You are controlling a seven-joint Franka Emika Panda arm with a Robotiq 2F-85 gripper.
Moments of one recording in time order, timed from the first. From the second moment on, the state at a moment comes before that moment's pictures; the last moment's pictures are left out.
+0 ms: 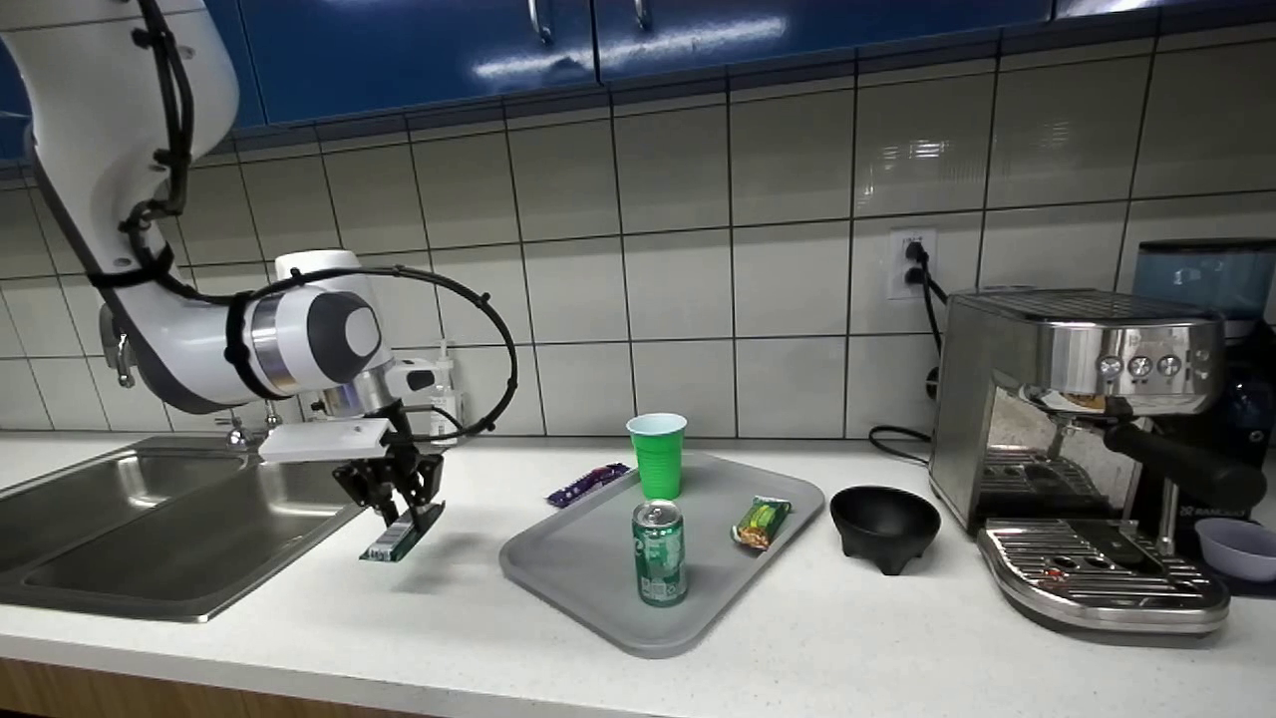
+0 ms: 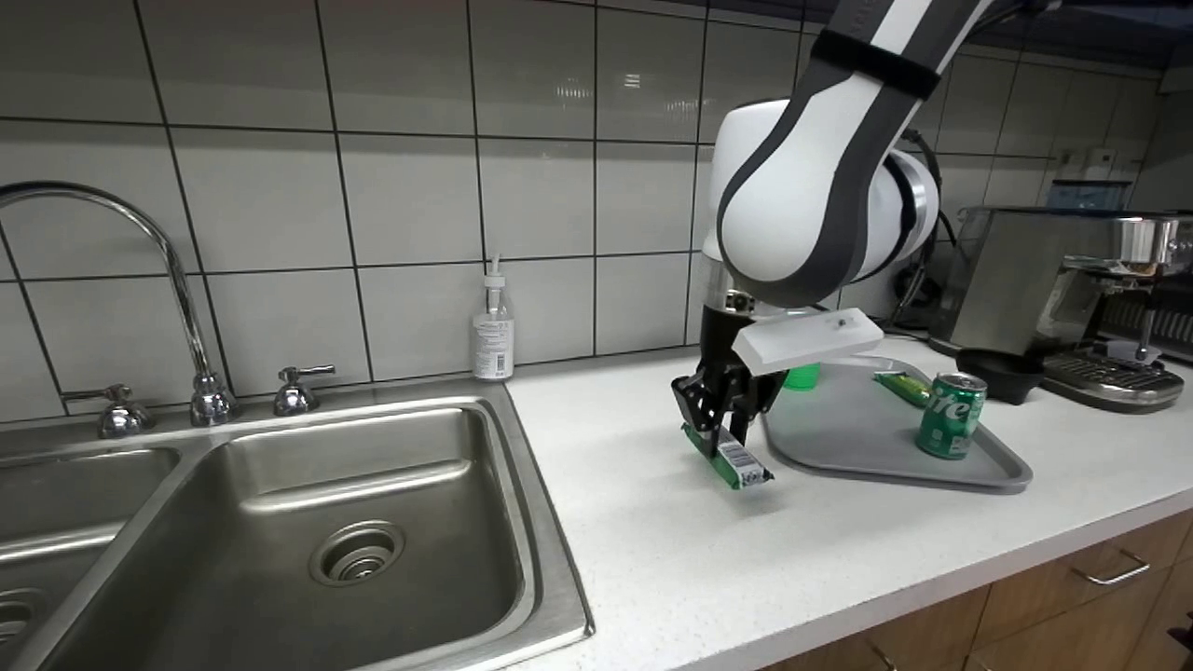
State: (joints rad) arm 0.29 0.33 -0.07 -2.40 -0.15 2.83 0.21
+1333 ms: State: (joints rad) arm 0.20 0.25 -0.29 -2.39 -0.36 2.76 0.68
